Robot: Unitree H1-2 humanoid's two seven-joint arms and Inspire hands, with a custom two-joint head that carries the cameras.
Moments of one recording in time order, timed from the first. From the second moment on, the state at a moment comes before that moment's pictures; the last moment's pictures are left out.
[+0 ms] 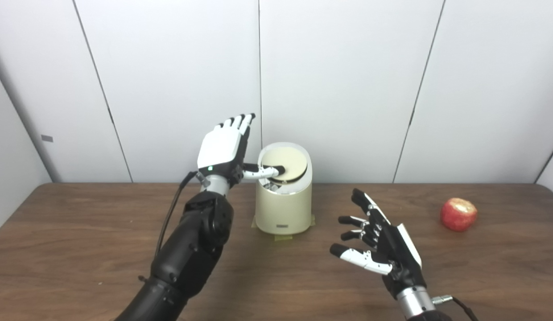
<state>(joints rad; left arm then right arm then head) -0.72 0.13 -0.24 0.34 0.69 0.31 0.11 -0.14 -0.05 0.05 -0.09 -0.07 0.04 0.03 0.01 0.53</state>
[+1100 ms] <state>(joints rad) -0.19 0.05 0.01 -0.04 0.09 0.04 -0.01 -0.12 -0.09 0.02 -0.09 -0.21 0.00 -0.02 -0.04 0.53</state>
